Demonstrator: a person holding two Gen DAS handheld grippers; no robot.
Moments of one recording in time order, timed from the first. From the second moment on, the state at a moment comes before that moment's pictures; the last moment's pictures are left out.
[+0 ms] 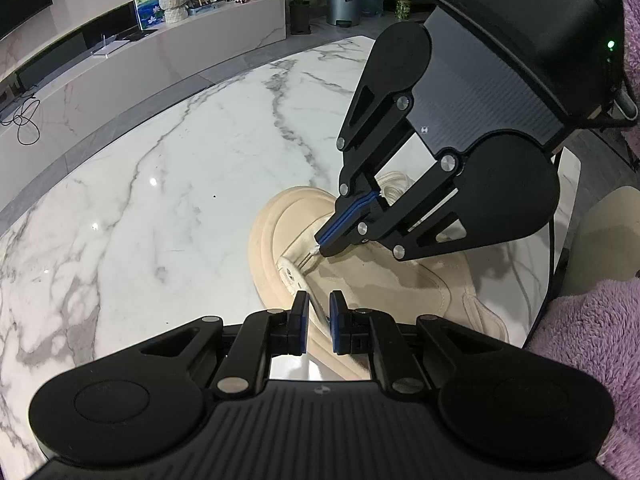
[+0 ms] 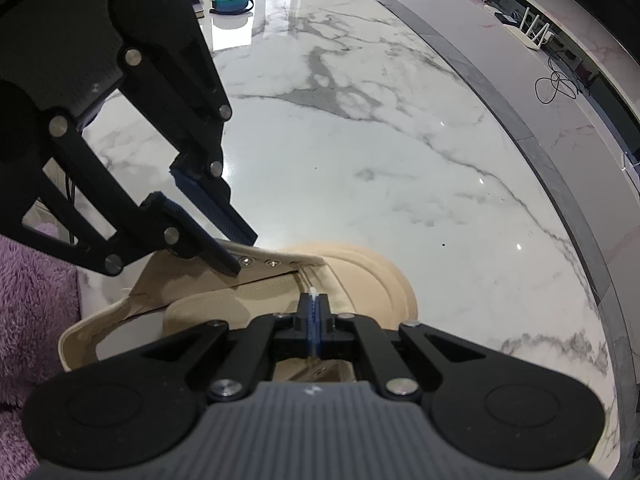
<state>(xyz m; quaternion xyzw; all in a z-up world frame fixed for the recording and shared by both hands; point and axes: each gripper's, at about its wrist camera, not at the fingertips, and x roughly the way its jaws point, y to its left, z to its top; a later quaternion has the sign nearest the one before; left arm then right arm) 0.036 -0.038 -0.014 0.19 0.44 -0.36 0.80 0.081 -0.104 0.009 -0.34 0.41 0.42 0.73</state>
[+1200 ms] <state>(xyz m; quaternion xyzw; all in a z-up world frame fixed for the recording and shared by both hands) 0.063 -0.055 -0.053 0.32 0.39 -0.40 0.76 0.086 -0.102 0.003 -0.29 0.40 0.44 0.75</state>
